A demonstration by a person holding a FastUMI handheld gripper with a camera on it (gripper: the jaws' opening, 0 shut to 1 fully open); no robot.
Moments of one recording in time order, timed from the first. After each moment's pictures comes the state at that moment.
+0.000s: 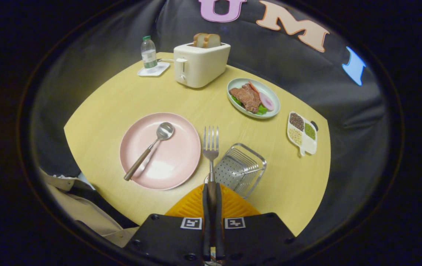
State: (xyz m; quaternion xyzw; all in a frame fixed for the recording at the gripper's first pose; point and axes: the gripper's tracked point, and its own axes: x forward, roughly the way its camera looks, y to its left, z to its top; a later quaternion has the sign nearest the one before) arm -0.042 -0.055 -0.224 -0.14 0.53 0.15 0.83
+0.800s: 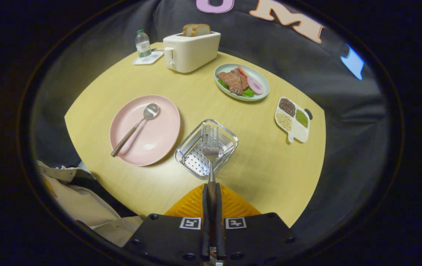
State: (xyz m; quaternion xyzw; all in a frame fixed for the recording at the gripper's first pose) arm -0.058 -0.116 -0.228 -0.16 0.58 0.15 0.79
